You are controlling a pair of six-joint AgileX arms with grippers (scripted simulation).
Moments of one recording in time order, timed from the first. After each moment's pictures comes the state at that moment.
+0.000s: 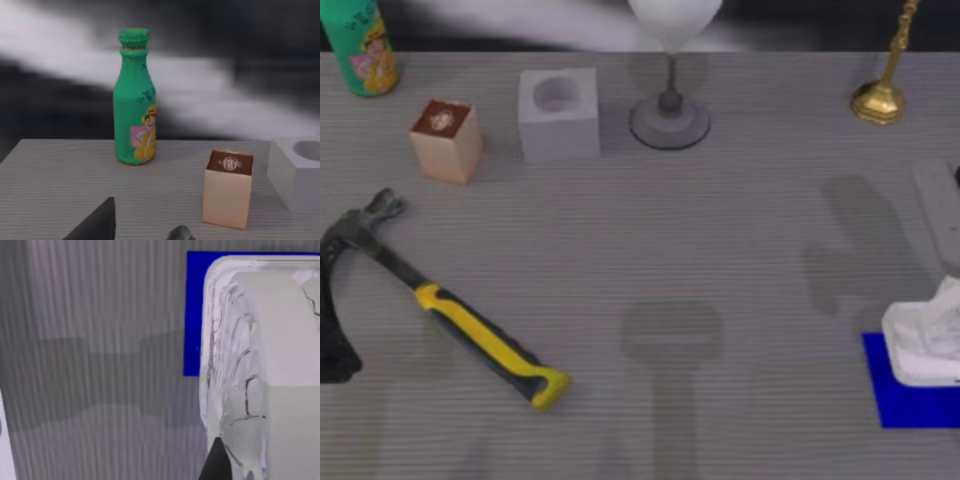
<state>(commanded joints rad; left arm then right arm) 0.00 0.00 0.00 0.00 0.00 0.00 0.27 1.55 1.35 -1.42 -0.02 -1.31</state>
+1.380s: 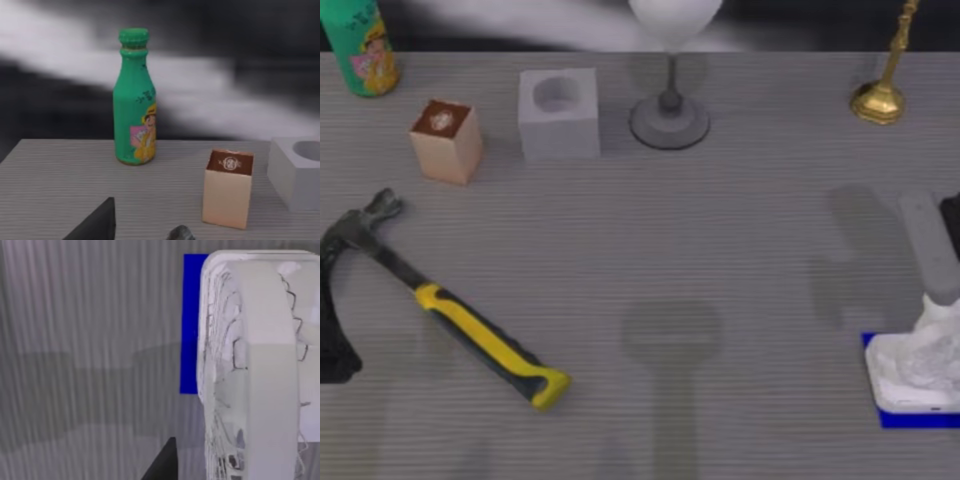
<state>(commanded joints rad) 0.00 0.00 0.00 0.00 0.00 0.00 0.26 1.55 1.22 -1.28 -0.02 -1.31</state>
